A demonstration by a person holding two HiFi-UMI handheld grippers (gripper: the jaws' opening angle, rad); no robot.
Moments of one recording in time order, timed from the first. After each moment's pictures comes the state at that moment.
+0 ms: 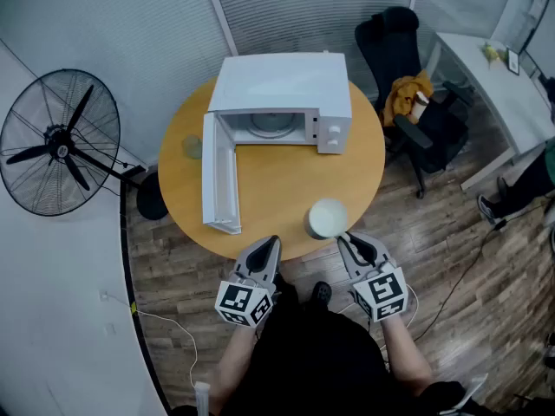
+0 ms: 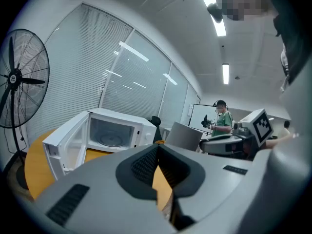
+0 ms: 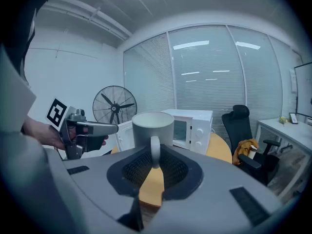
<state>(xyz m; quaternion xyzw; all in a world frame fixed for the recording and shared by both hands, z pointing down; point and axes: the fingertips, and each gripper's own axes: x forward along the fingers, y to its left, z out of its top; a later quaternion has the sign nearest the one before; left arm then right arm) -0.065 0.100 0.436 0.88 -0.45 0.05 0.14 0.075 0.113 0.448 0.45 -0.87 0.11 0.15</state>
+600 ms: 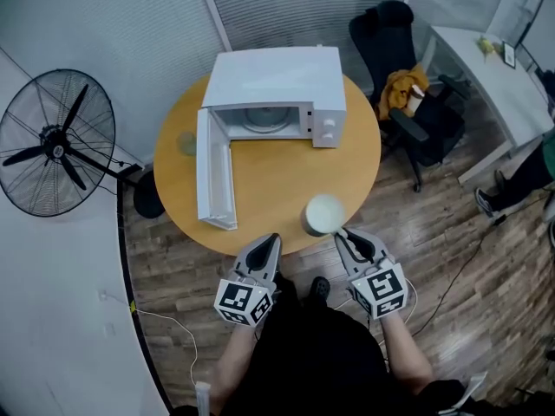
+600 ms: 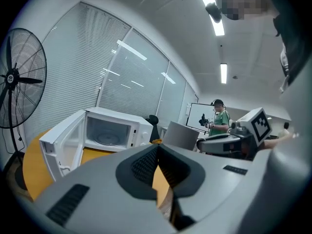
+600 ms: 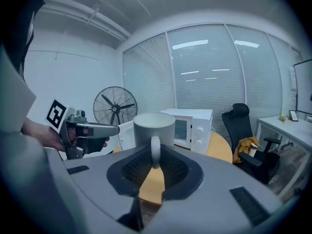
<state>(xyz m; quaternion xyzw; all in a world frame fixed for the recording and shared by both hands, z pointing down) -0.055 0.111 0.435 0.88 -0.44 0.05 0.14 0.076 0.122 0.447 0.45 -0.87 0.12 0.14</state>
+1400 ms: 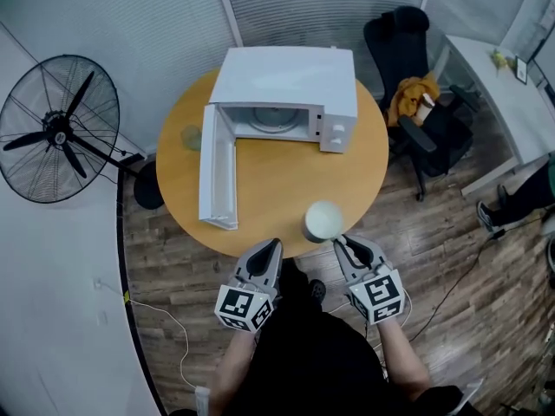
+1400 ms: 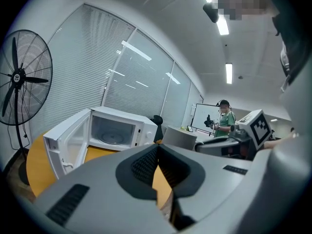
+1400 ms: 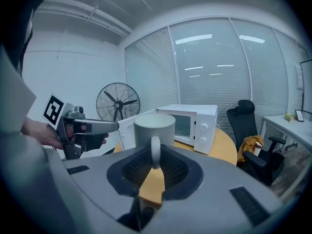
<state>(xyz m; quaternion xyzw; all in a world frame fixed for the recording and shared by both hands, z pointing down) -0.056 0.105 0.441 0.87 -0.47 0.05 0.15 0.070 0.109 0.463 0.43 -0.88 0.13 0.16</state>
